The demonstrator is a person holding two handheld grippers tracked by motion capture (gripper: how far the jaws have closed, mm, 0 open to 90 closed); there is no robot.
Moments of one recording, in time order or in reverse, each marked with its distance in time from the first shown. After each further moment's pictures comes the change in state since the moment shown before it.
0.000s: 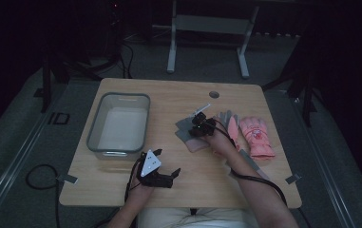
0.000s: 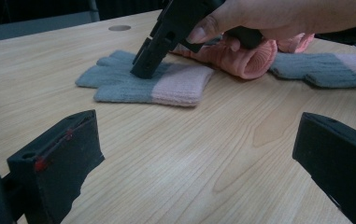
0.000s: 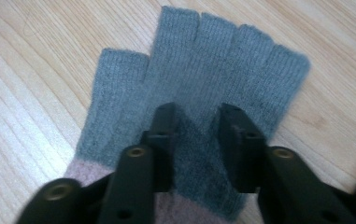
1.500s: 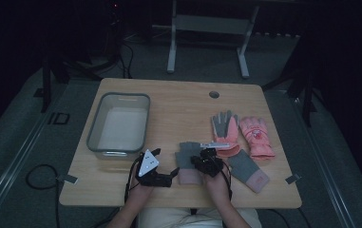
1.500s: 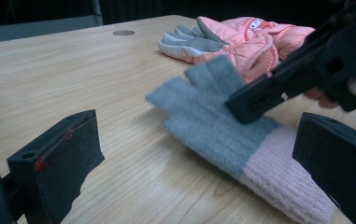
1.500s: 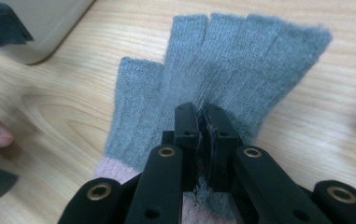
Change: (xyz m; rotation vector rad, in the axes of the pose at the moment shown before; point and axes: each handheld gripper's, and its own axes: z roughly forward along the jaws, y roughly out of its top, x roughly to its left) left arm 0.002 -0.001 -0.002 -0.027 0.005 -0.031; right arm 0.109 -0.089 -0.065 -0.194 0.009 0.464
